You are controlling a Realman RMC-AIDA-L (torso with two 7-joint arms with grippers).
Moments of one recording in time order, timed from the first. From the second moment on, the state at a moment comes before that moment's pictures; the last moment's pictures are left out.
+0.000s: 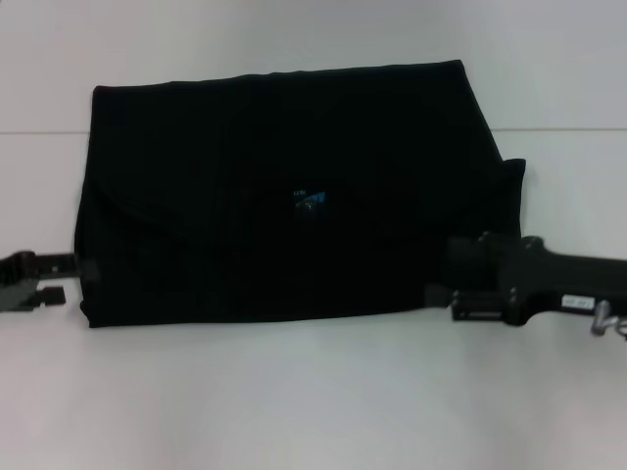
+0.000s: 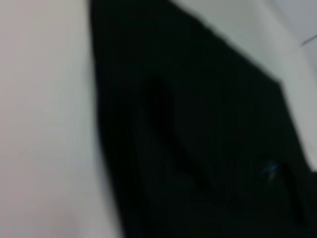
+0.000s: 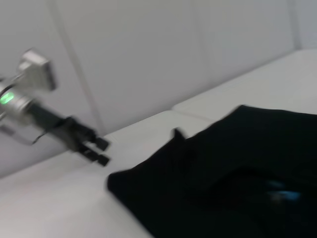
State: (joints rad) left arm -0.55 -1.88 0.42 0.62 2.38 1.45 -2.37; right arm 0.62 2.04 -0.57 -0.49 -2.07 -1.50 1.29
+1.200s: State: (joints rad) left arm -0.62 -1.93 0.54 0.59 2.43 1.31 -2.38; right arm 0.62 2.08 -0.60 -0.48 -2.08 -1.46 1.21
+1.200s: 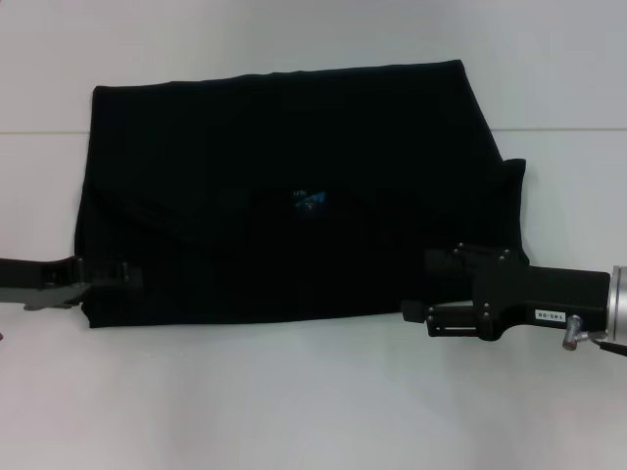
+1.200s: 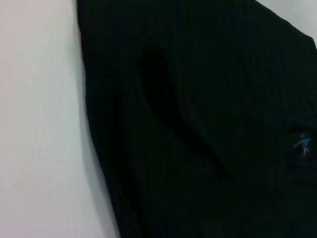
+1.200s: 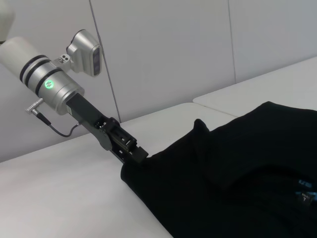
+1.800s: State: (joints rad) left arm -0.63 -1.92 0.64 0.60 2.44 1.33 -2.44; right arm 0.62 2.08 -0.60 -0.48 -2.07 -1.46 1.22
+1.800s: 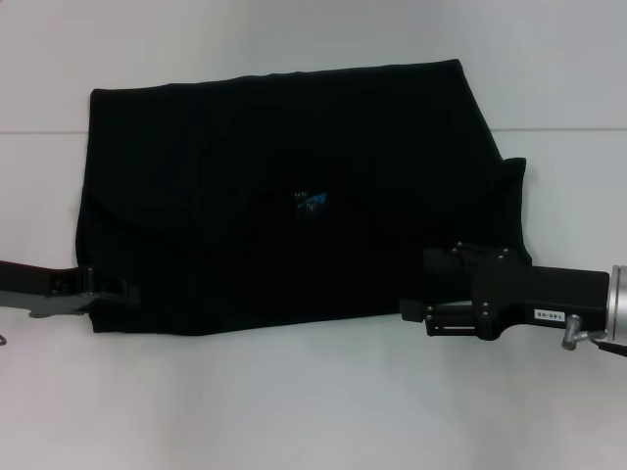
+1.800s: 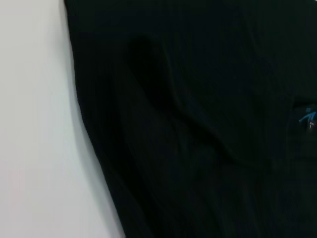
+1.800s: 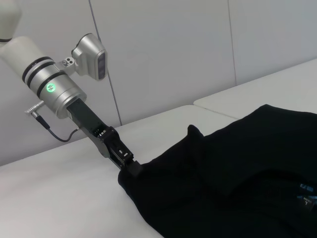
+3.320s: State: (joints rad) left arm -0.64 -1.91 0.64 0.60 2.44 1.36 -2.42; right arm 0.85 1.92 -0.73 -0.56 -2.58 -1.25 2.56
